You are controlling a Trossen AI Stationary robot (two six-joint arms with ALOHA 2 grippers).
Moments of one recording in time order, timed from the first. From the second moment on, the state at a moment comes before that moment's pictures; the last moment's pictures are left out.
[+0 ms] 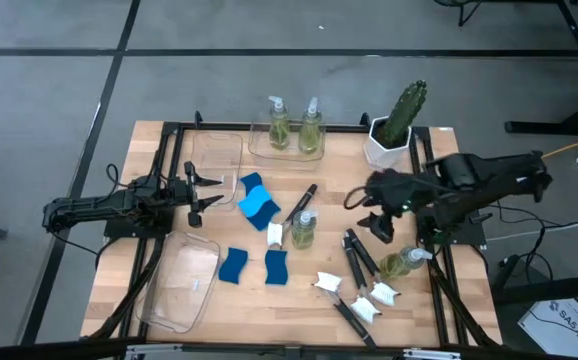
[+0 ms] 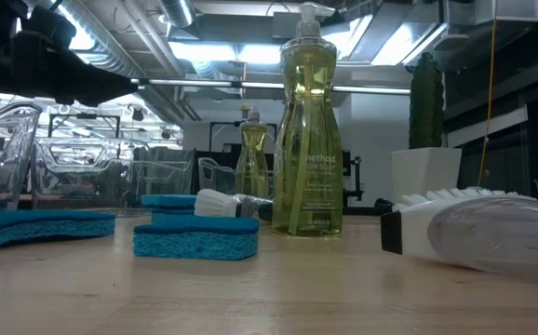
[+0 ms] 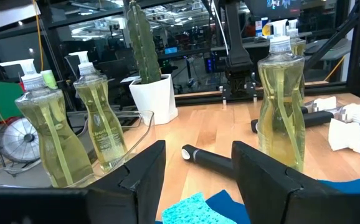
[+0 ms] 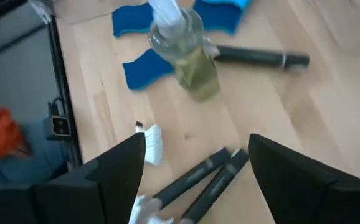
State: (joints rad) left arm 0.14 0.01 0.01 0.03 -0.09 0.14; right arm 0.24 1.20 1.45 -1.15 0.12 0.65
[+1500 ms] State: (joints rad) left arm 0.14 0.01 0.01 0.03 -0.09 0.14; right arm 0.60 1.03 1.40 -1.48 -0.03 1.18
